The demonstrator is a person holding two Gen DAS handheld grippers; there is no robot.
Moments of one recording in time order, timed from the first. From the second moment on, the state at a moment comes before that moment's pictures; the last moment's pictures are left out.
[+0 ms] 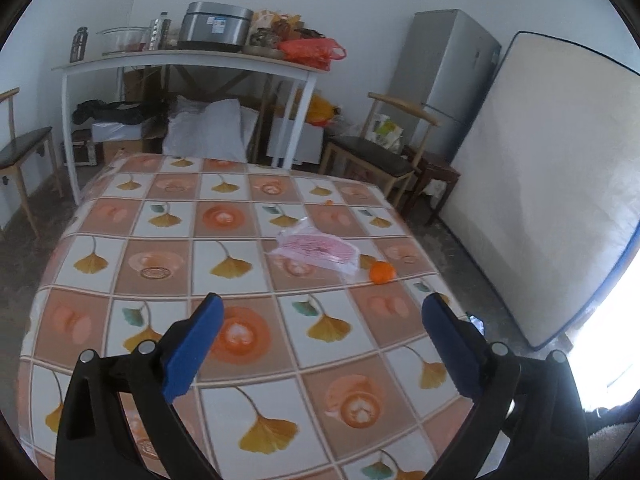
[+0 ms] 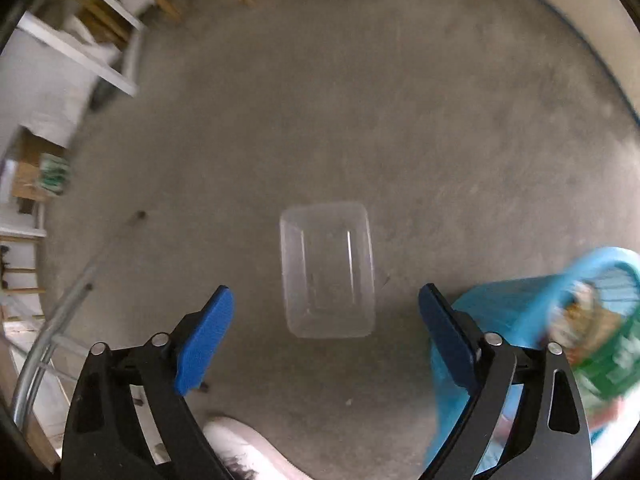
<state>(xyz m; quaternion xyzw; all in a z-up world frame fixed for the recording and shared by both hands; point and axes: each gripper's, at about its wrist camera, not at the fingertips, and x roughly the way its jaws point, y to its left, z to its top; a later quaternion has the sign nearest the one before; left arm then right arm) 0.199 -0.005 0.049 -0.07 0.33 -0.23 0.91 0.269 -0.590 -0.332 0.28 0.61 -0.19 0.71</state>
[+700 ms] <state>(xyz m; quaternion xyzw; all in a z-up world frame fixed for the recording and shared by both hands) 0.229 0.015 0.024 -0.08 0.37 -0.19 0.91 0.258 -0.584 -0.496 0.30 0.68 -0.26 0.61</state>
